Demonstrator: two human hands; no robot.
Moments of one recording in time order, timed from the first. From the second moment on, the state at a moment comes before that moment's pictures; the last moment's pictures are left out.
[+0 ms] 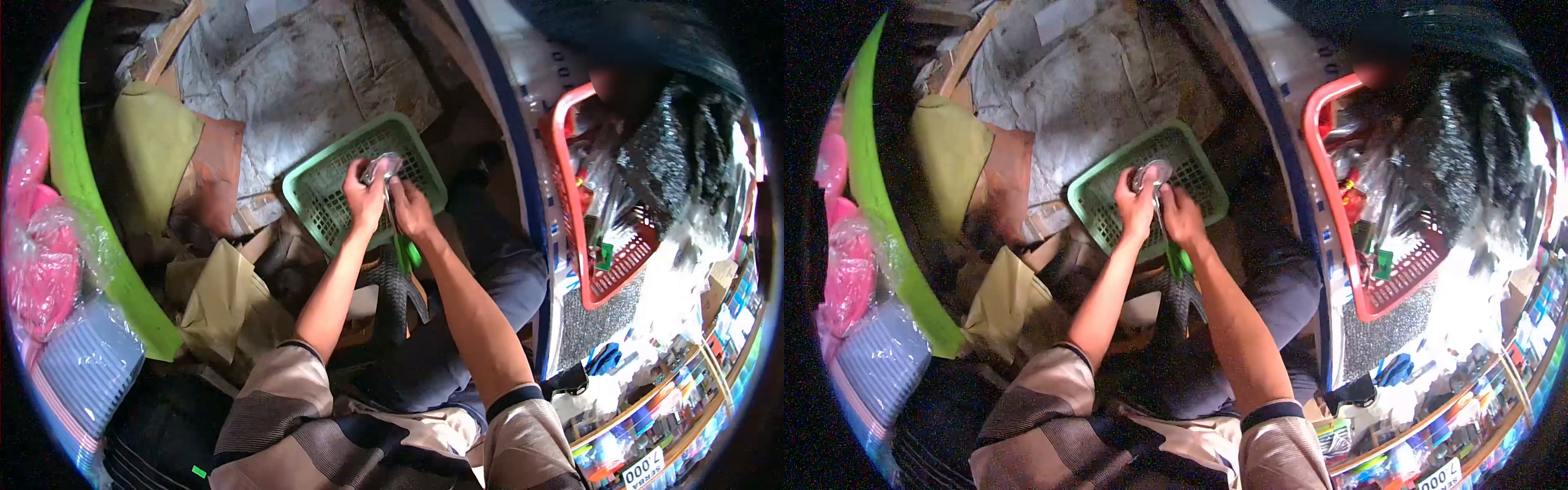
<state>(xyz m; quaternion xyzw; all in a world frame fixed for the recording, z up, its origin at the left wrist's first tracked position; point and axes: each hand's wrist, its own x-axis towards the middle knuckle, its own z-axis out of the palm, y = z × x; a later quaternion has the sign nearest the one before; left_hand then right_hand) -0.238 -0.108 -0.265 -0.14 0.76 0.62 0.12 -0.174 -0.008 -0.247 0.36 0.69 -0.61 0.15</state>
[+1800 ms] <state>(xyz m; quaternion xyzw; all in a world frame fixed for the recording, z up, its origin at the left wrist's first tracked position) 0.126 -0.043 0.073 0.17 0.52 0.57 0.61 0.507 0.247 0.035 0.66 0.57 -0.24 -0.43</state>
